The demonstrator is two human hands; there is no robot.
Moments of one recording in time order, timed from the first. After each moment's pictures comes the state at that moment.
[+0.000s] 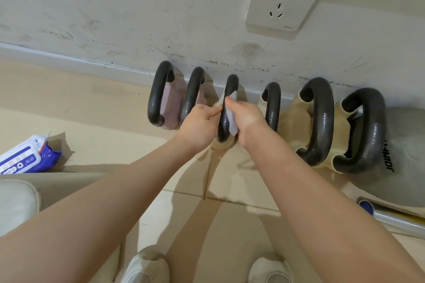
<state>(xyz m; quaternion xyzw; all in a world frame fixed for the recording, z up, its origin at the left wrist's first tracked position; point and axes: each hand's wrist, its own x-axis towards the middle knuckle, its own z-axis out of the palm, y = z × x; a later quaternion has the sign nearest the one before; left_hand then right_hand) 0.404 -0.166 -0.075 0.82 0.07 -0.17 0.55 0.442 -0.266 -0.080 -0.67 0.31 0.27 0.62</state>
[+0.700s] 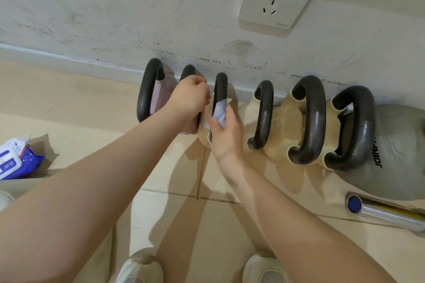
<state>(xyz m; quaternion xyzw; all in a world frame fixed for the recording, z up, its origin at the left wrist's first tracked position) 0.453 -0.166 -0.066 0.72 0.27 -0.16 0.62 0.395 -0.252 -0.097 -0.76 0.16 0.12 0.62</state>
